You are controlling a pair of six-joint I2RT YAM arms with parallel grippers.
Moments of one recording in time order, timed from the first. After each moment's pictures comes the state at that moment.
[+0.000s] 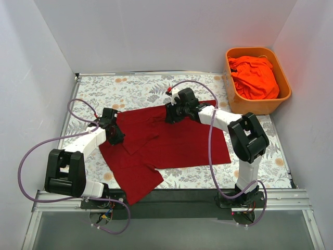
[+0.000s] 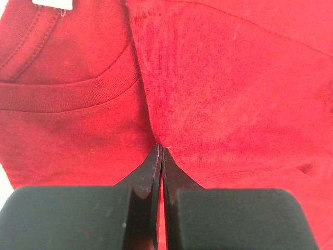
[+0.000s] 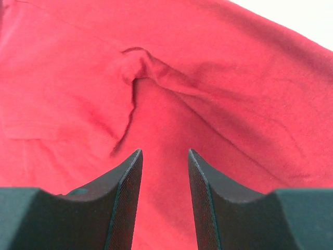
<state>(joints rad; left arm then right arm) -0.17 1.40 0.78 -0.49 -0.10 -0.72 0.62 1.90 1.30 -0.11 -0.33 0.13</state>
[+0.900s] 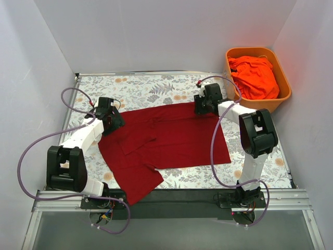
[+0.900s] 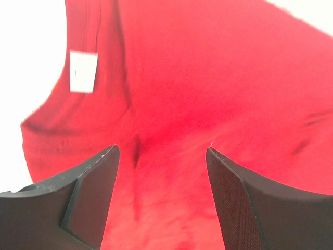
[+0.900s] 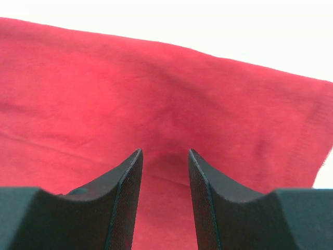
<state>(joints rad) -0.13 1.45 0.92 -0.53 -0.19 -0.65 0.34 1.92 1.25 -0.11 -0.14 0.06</state>
